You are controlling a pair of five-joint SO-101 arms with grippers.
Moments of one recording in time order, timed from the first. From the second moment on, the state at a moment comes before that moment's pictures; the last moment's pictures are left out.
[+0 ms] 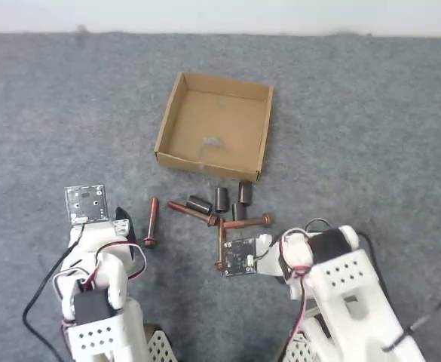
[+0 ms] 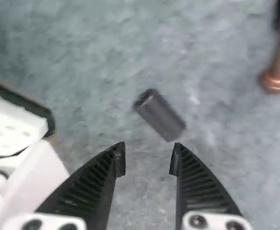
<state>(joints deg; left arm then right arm) -19.4 -103.3 96.9 61.1 0.1 -23.8 -50.0 63.9 83.7 71.4</state>
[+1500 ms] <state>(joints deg) -19.4 -103.3 96.9 61.1 -2.3 -25.8 -46.8 76.9 63.6 74.7</state>
